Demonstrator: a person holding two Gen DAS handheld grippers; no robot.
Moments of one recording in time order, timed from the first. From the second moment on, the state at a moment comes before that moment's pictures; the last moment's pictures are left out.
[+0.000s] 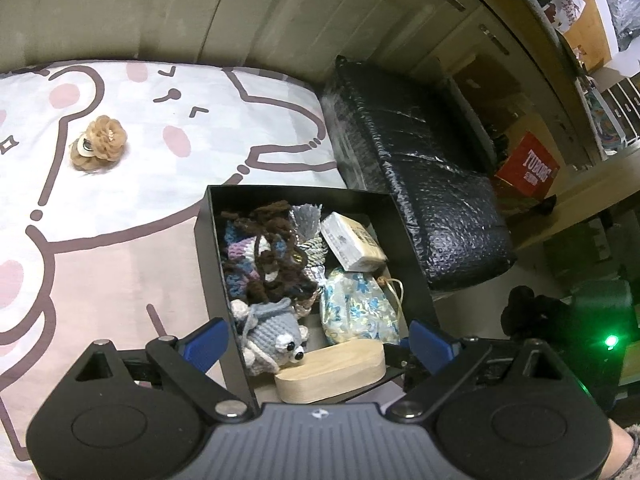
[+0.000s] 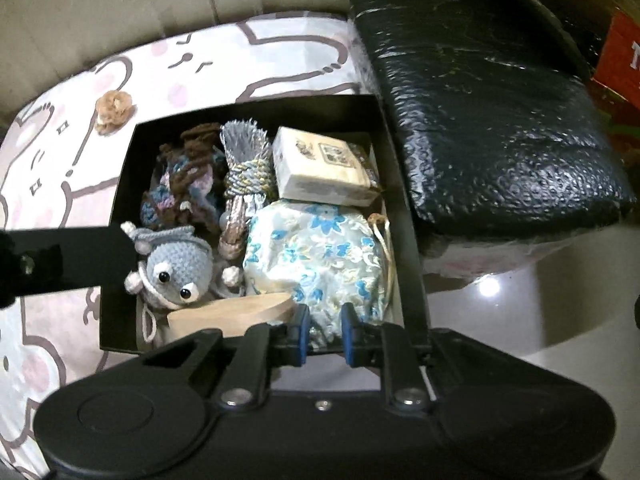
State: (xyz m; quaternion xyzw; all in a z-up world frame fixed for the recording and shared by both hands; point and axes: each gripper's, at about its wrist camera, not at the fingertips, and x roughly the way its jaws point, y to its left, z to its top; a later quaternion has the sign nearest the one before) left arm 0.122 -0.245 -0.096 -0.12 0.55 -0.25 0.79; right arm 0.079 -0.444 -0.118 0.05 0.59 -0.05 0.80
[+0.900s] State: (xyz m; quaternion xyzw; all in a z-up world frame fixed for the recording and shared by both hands) left arm 0.115 -0.239 -0.084 -0.03 0.51 -0.23 0.83; right arm 0.045 -0.463 -0.057 0.09 0.48 -0.12 0.86
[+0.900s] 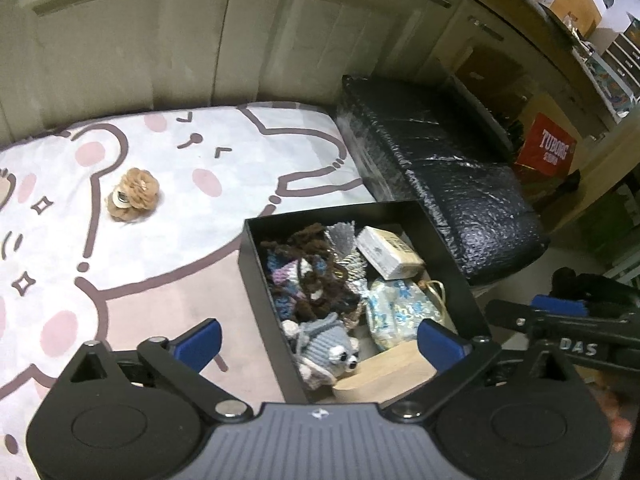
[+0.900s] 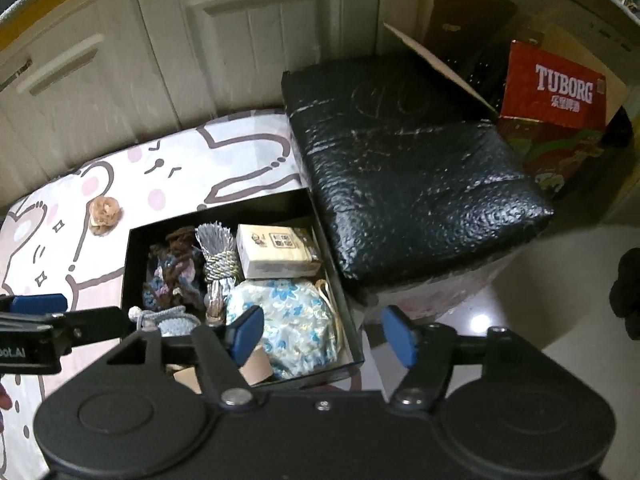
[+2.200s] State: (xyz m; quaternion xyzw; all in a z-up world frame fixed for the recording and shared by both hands) left arm 0.134 -0.177 -0.084 0.01 0.49 -0.14 0.86; right arm 0.059 -0.440 -0.053 0.08 0.44 -0.13 0.88
